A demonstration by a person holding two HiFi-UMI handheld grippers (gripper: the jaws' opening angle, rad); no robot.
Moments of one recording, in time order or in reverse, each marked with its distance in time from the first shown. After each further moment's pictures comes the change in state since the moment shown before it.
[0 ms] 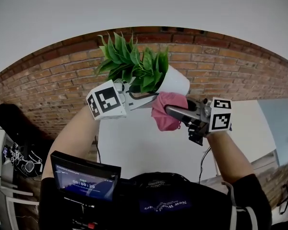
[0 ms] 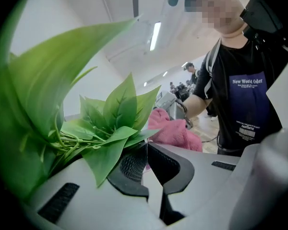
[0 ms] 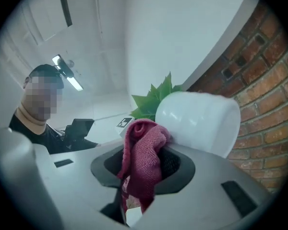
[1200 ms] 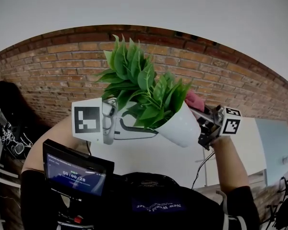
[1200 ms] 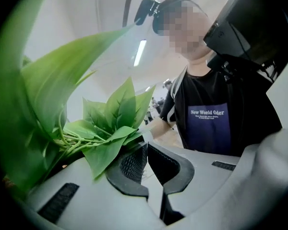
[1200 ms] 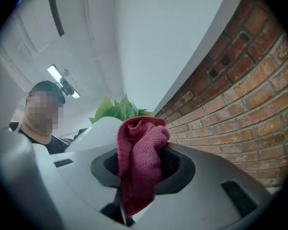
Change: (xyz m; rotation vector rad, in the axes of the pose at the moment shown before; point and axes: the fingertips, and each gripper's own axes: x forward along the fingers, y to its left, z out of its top) left arm -0.055 -0.093 0.071 0.060 -0.209 -0.244; right arm -0.032 -0.032 0.013 0.084 -0.015 -0.008
